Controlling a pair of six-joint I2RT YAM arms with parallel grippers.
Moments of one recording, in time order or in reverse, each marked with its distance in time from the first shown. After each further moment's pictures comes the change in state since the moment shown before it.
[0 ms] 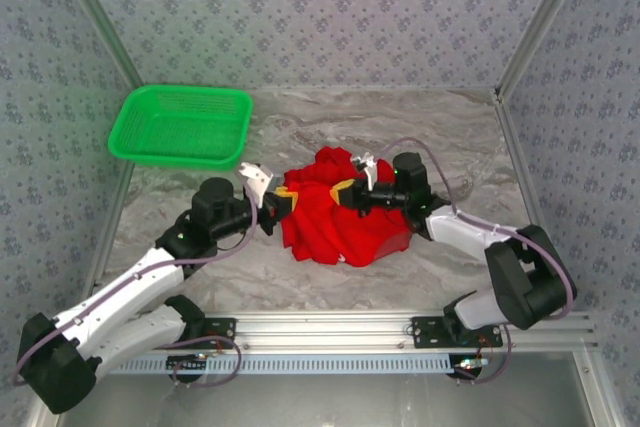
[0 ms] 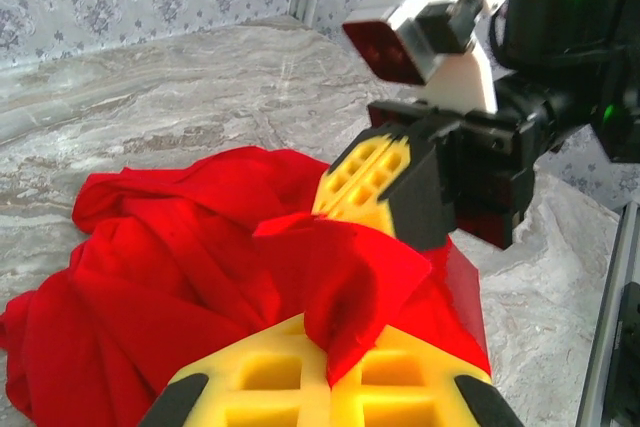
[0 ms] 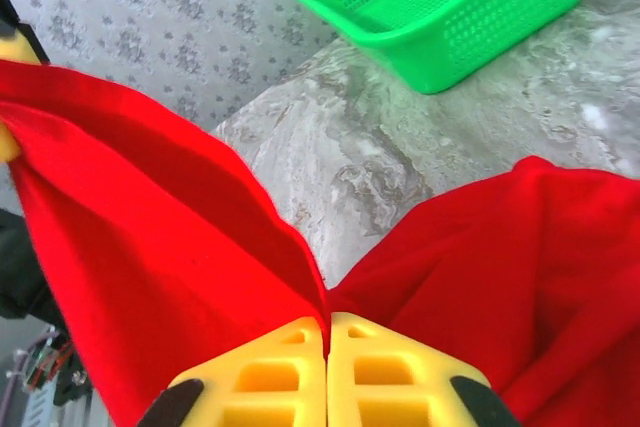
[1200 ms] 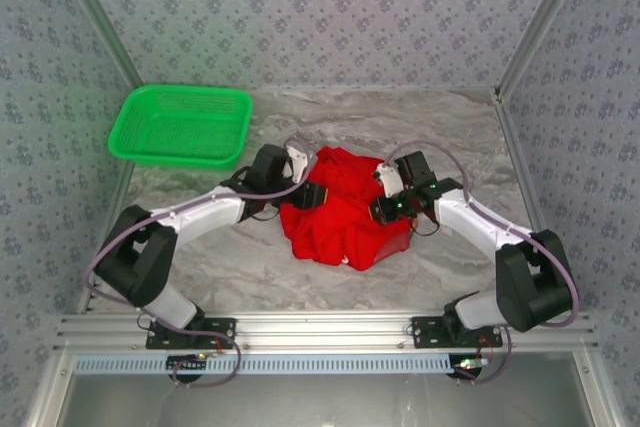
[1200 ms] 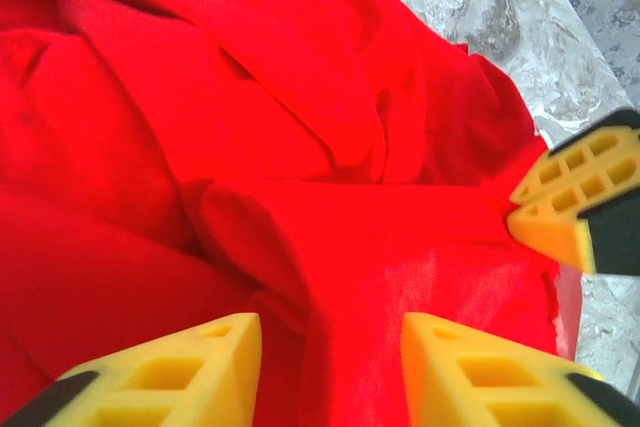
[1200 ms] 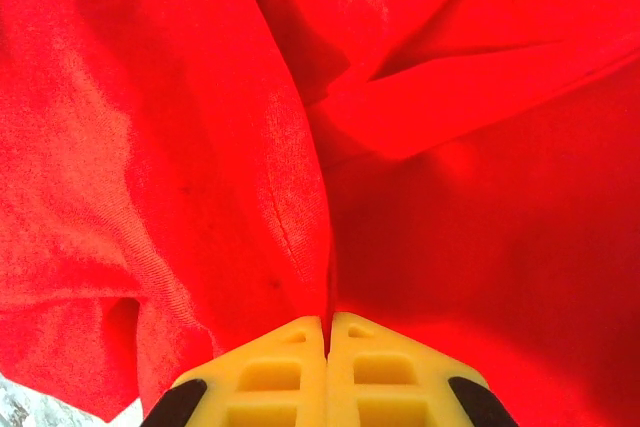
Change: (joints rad) left arm 0.053 0.687 0.319 -0.055 0.110 -0.153; right arm -0.071 0.002 0.176 -0.881 0.414 -0.103
